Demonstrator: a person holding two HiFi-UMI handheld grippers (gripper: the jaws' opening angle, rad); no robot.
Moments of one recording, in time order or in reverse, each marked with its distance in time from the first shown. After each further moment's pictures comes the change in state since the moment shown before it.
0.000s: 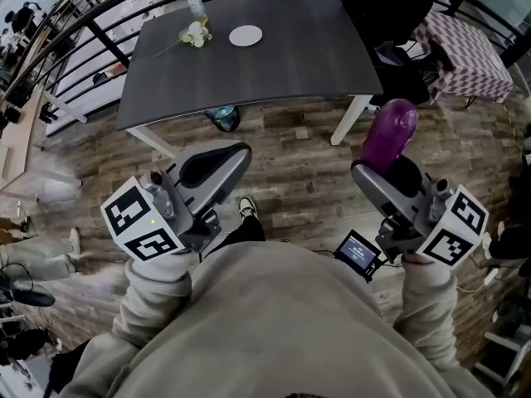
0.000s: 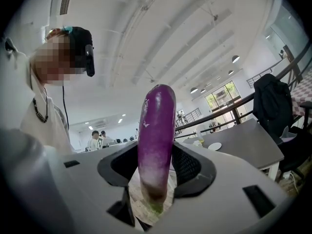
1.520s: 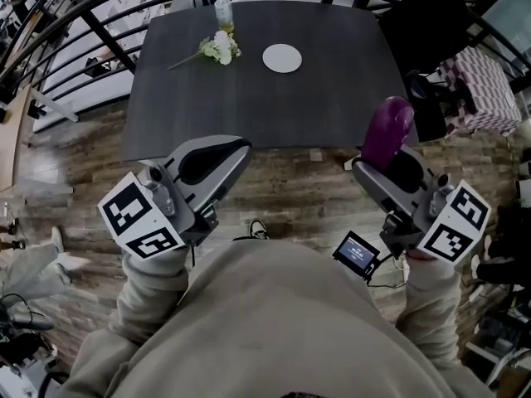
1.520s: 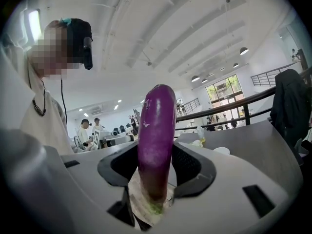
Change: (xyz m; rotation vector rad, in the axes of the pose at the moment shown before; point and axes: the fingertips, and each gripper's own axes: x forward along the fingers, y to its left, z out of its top) left arm -0.056 0.257 0.069 0.010 -0.029 0.017; right arm 0.266 -0.073 0.034 -0.058 0.169 -0.035
